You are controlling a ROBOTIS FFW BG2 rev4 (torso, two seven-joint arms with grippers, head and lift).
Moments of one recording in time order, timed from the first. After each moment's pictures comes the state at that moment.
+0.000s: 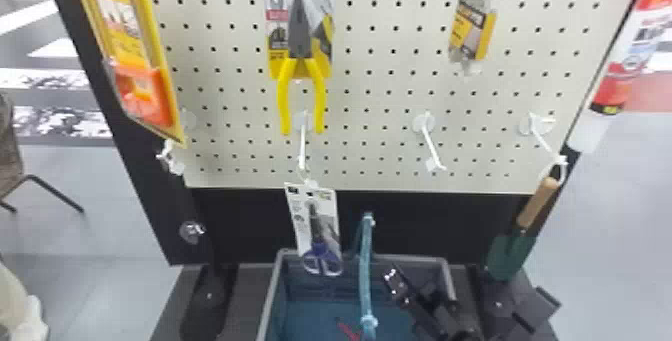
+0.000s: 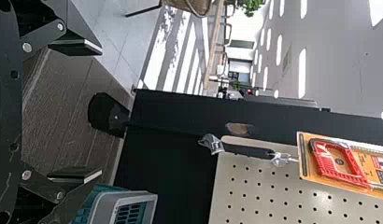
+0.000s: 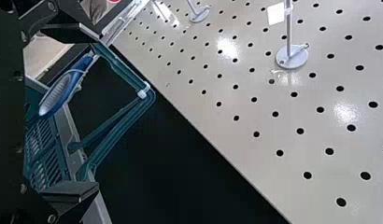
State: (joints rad) left arm 0.89 0.14 -0.30 -1.77 -0.02 -0.73 0.61; right arm 0.25 -0.05 0.15 -1.68 -0.78 0.08 0.48
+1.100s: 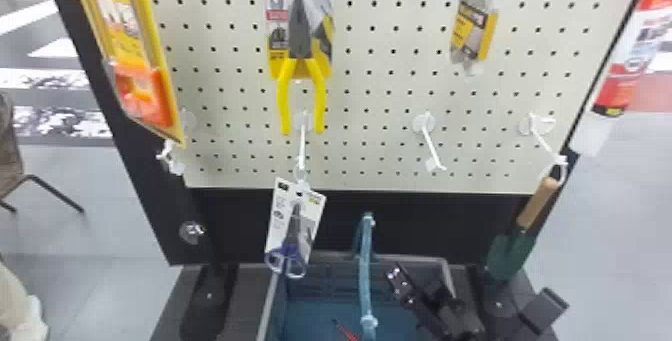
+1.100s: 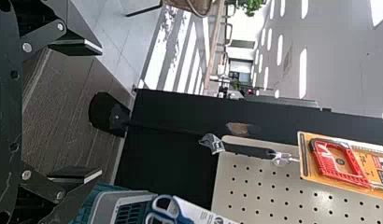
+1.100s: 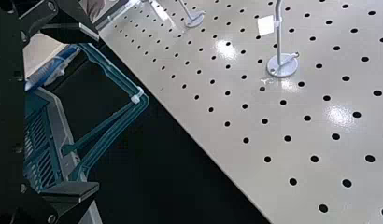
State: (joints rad) left arm 0.89 0.14 -0.30 -1.77 -0.02 -0.73 0.61; right arm 0.26 -0.06 0.15 -1.71 -0.77 0.07 0.47
